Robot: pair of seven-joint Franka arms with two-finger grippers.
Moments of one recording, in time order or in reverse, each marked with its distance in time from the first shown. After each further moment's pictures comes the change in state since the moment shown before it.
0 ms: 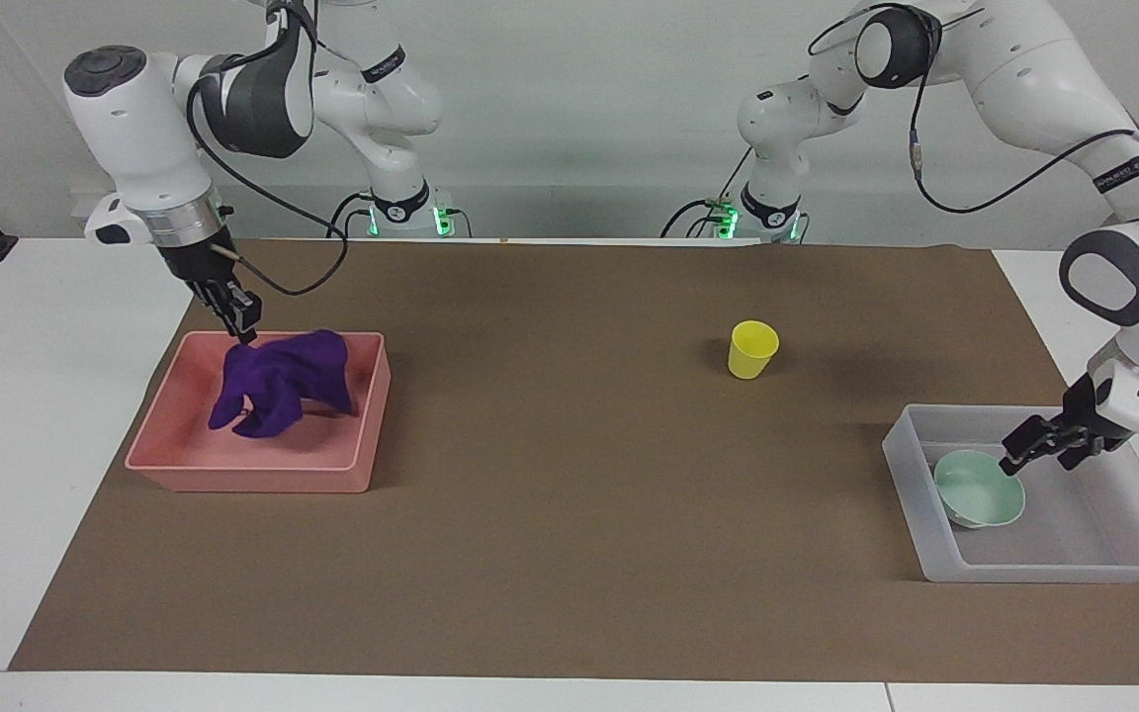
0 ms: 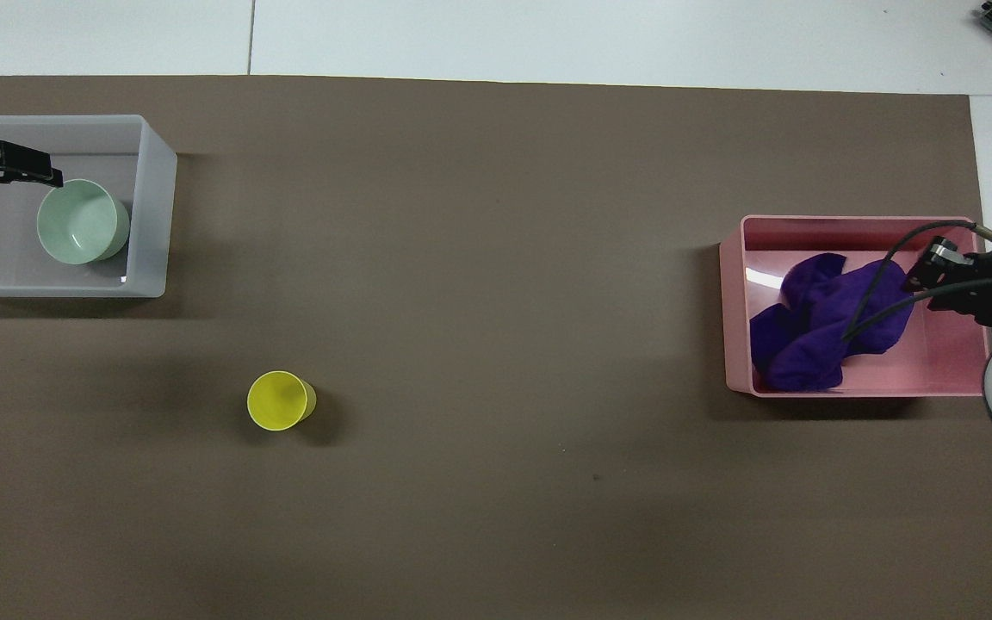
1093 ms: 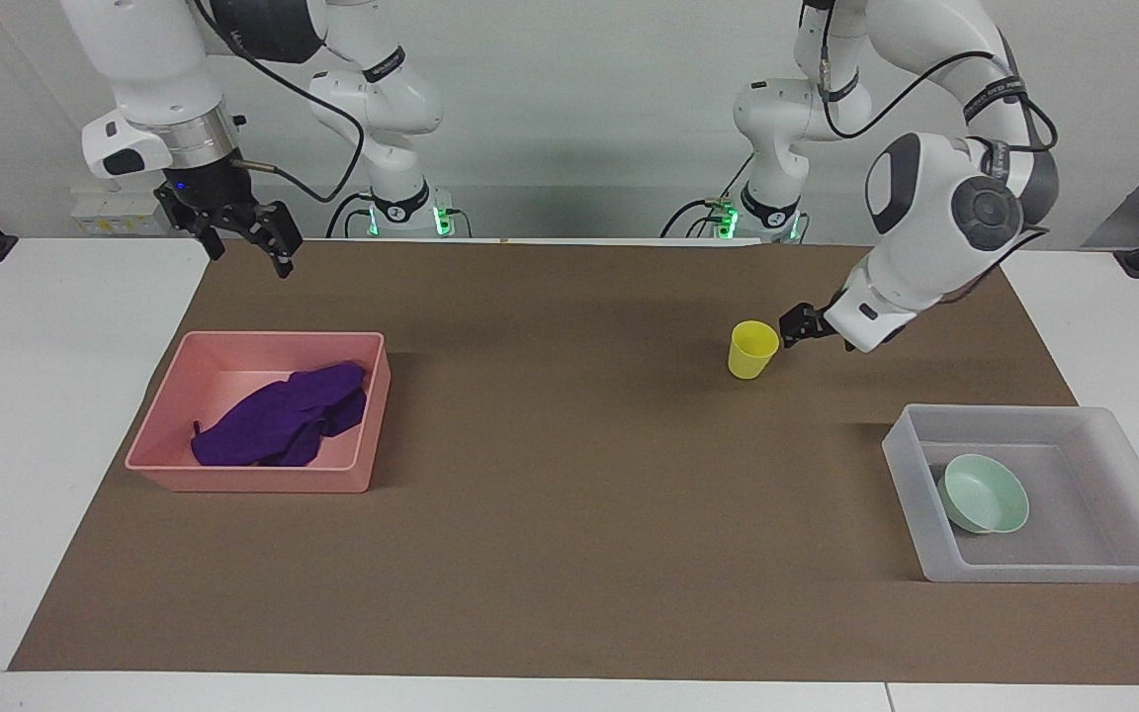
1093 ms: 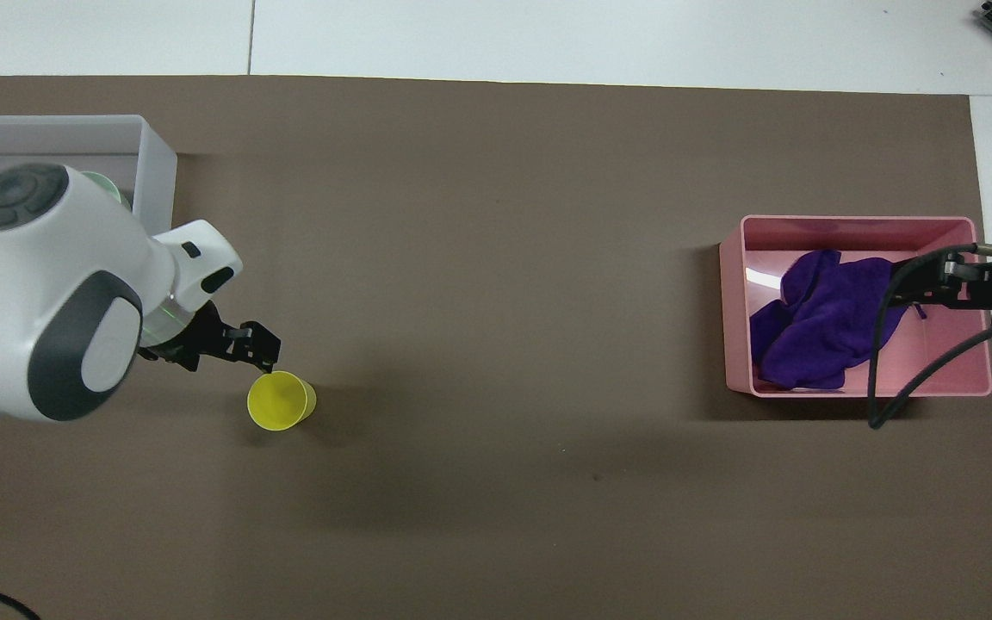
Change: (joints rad) left arm -0.381 -0.364 -0.009 -0.614 0.001 -0.093 -0.233; right arm 0.092 -0.003 0.056 0.299 -0.048 -0.426 -0.237
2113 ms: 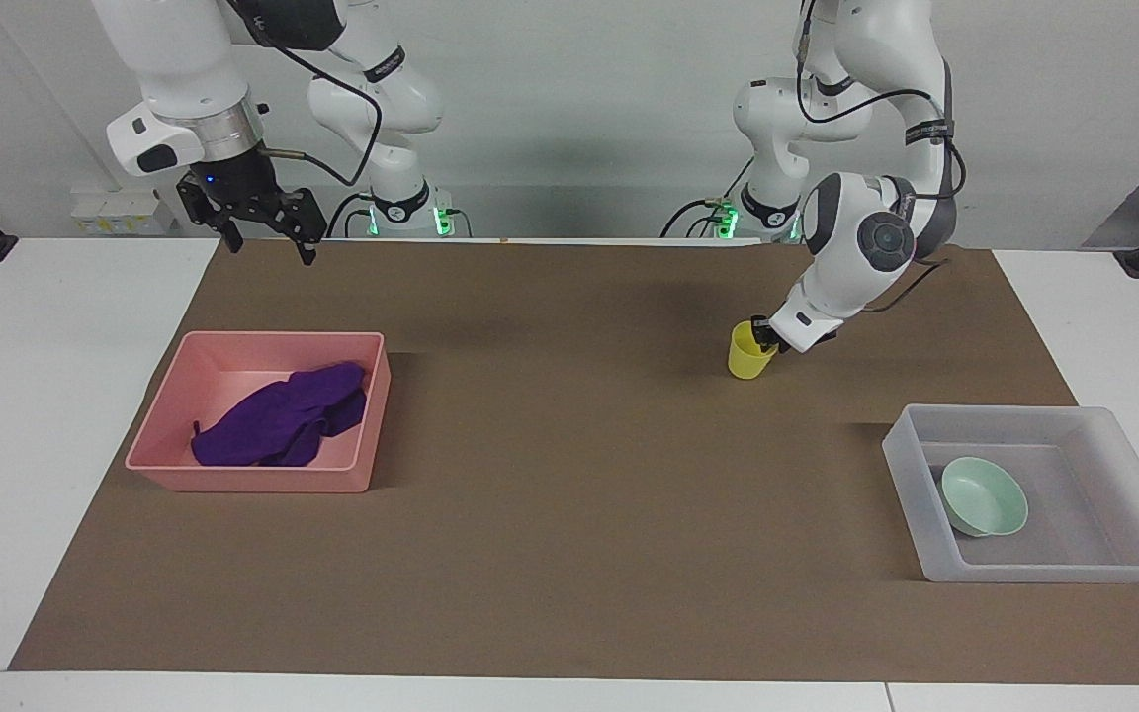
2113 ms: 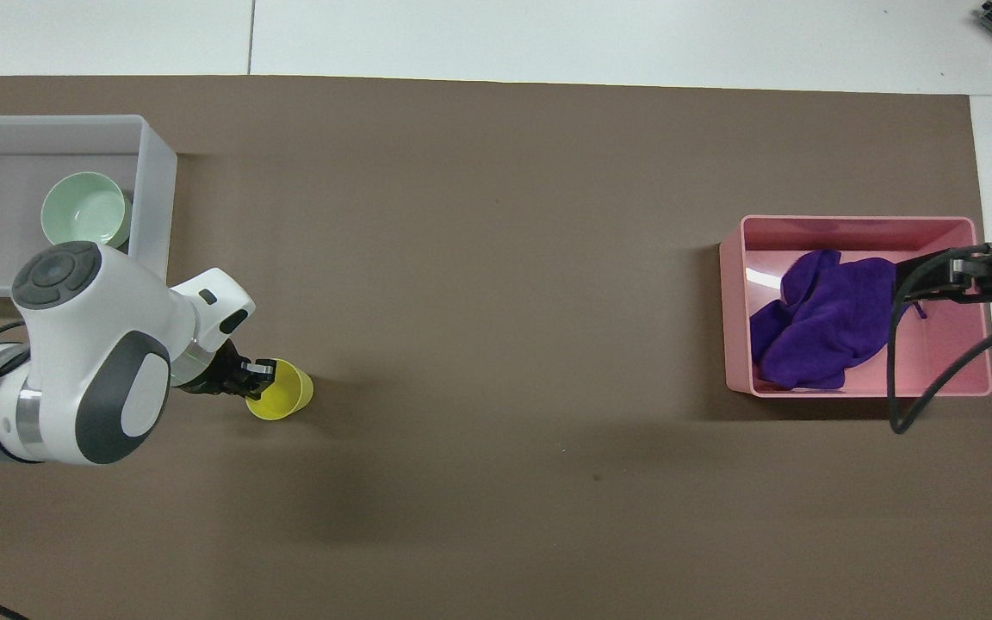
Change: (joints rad) left arm 0.005 -0.022 0.022 -0.124 -0.048 0.151 -0.035; right arm -0.014 0.032 -0.006 0.042 0.015 -0.007 -0.114
